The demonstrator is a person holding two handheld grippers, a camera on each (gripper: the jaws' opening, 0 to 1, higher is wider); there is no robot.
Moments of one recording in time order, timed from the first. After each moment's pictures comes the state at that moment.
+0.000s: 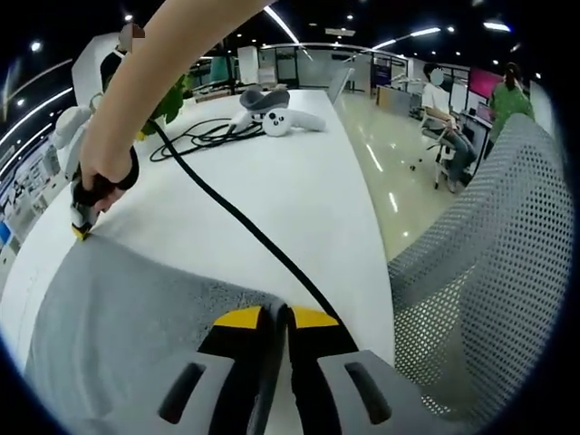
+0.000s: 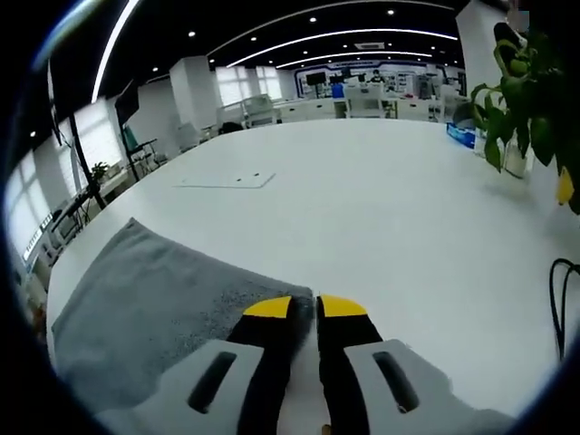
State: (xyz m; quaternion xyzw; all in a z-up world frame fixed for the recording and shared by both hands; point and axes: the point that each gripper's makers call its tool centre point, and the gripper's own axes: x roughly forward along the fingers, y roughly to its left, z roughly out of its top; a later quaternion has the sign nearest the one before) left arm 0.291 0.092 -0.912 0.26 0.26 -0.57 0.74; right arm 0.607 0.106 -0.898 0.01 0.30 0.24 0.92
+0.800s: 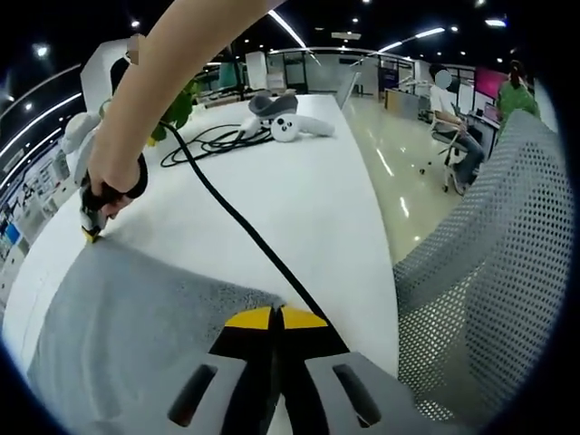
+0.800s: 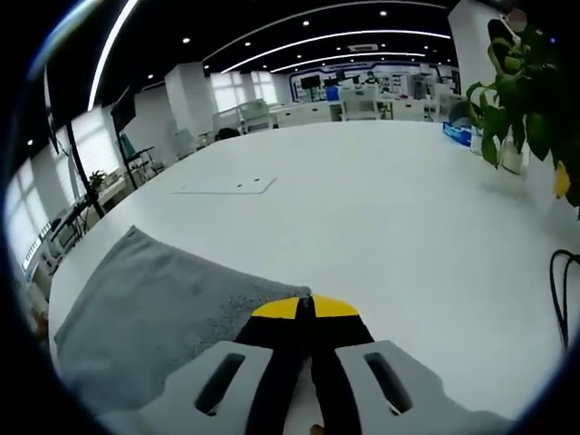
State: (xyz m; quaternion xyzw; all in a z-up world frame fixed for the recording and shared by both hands) left arm 0.295 0.095 -0.904 0.26 0.24 -0.55 0.75; right arm 0.615 0.105 -0.896 0.02 0.30 0.23 0.93
